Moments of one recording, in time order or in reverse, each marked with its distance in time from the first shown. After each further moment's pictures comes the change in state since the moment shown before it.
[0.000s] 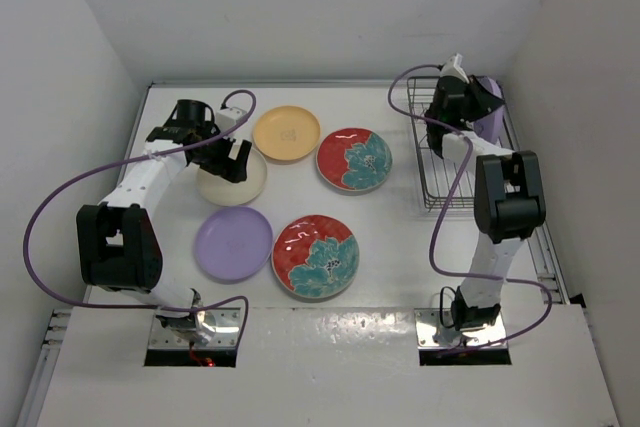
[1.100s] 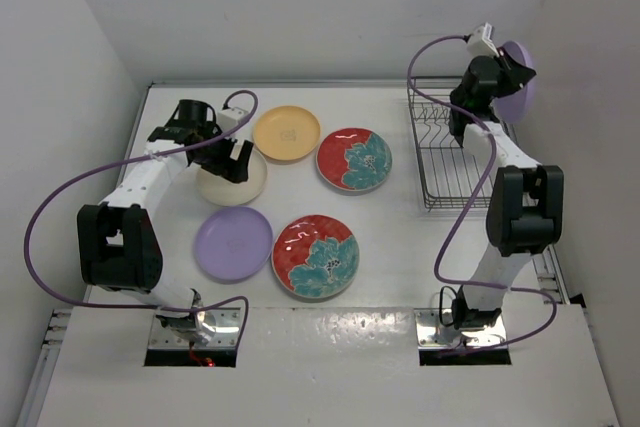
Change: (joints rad) left arm -0.011 0.000 0.000 0.000 0.000 0.000; right arm -0.087 -0.113 0.090 0.028 -0.122 -0.114
